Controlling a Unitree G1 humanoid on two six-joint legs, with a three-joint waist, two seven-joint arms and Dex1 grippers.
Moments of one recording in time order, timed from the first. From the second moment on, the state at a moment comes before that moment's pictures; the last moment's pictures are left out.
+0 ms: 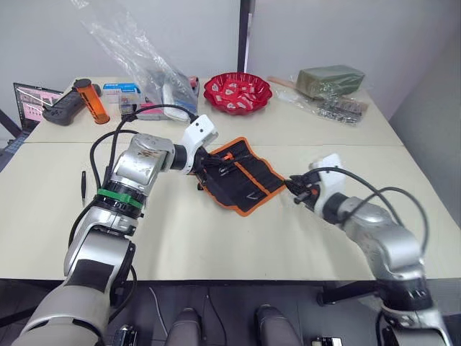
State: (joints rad) left arm -1.01 0.51 -0.25 0.42 -0.16 0.62 -1.01; right arm -0.43 -0.47 0.06 -0.12 0.33 0.61 0.40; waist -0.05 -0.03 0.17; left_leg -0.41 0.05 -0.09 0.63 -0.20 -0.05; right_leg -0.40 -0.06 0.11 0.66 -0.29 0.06
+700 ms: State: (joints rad) left arm -0.89 0.56 -0.24 0.30 -0.16 0.70 -1.01; right arm -0.56 -0.29 0.08 0.33 0.22 0.25 0.54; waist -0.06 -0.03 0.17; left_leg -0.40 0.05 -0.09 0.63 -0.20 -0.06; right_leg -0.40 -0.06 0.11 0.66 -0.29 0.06
